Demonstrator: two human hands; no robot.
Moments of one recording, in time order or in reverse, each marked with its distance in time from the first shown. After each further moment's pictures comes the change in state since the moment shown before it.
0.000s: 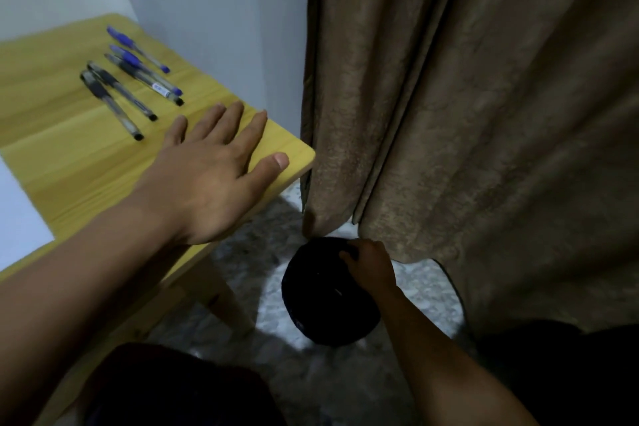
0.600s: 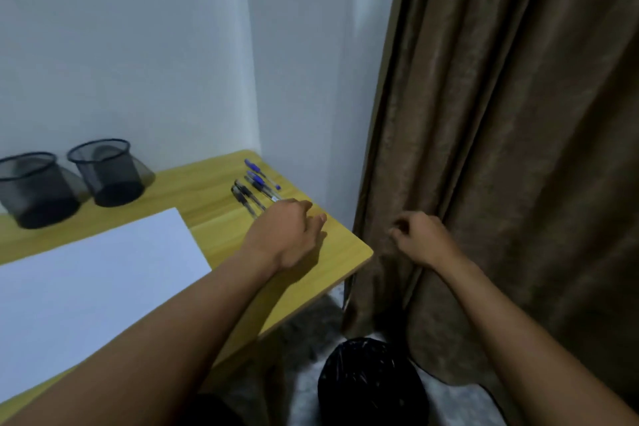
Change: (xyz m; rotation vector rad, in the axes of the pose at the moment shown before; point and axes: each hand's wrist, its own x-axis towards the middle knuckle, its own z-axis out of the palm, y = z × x) left_hand -0.013 -0.016 -0.052 -0.268 0.334 -0.140; right_hand -0.006 -0.202 -0.244 -0.082 0.147 -0.238
